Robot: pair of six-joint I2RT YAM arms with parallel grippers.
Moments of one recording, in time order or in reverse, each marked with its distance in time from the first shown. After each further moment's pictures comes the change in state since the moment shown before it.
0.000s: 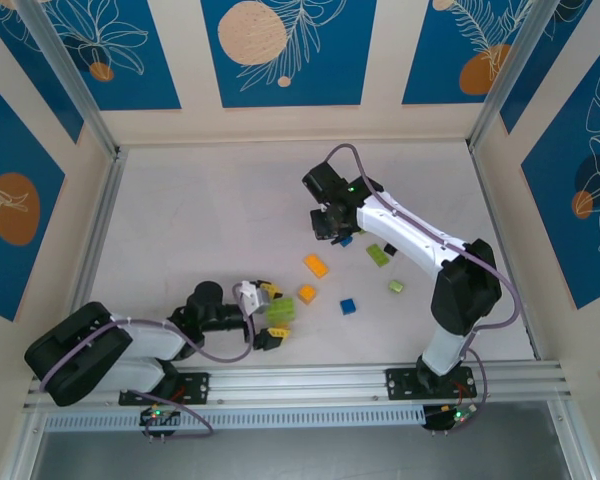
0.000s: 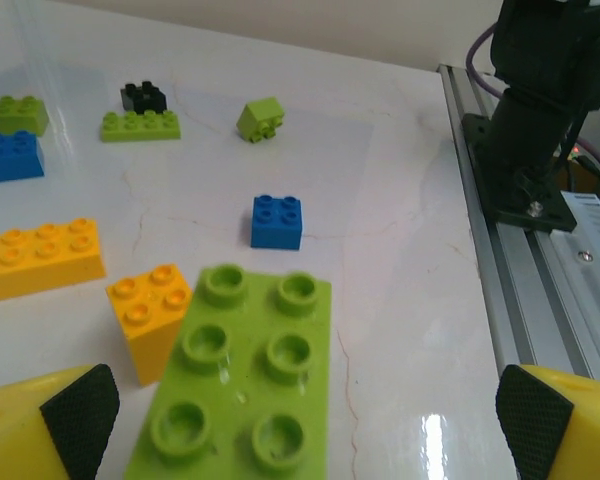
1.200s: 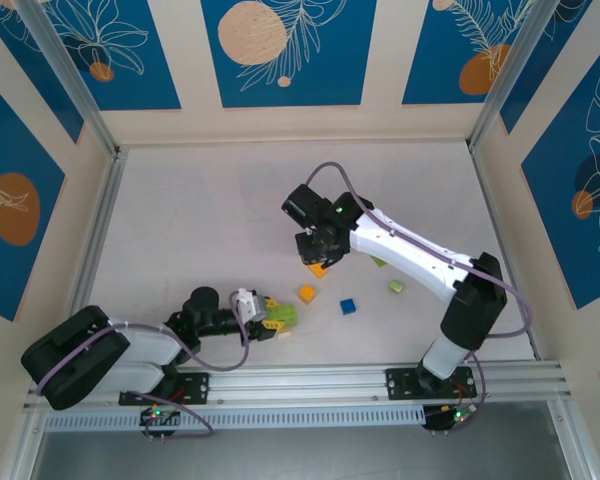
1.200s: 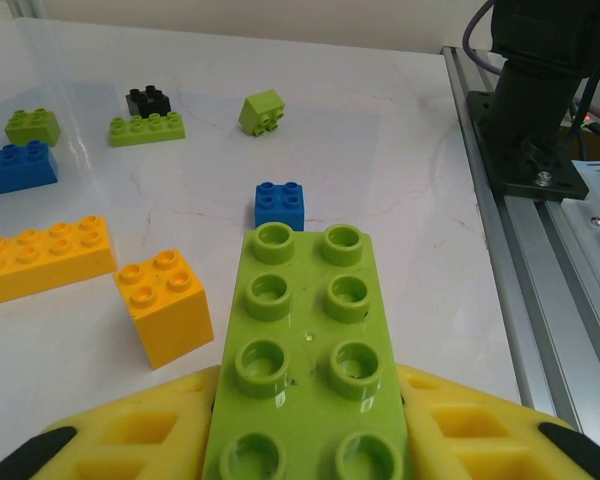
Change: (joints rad) left arm -0.004 -0.023 -0.043 0.031 -0.027 0.084; right arm 0.216 -0.104 -0.003 -0.146 -0.043 0.135
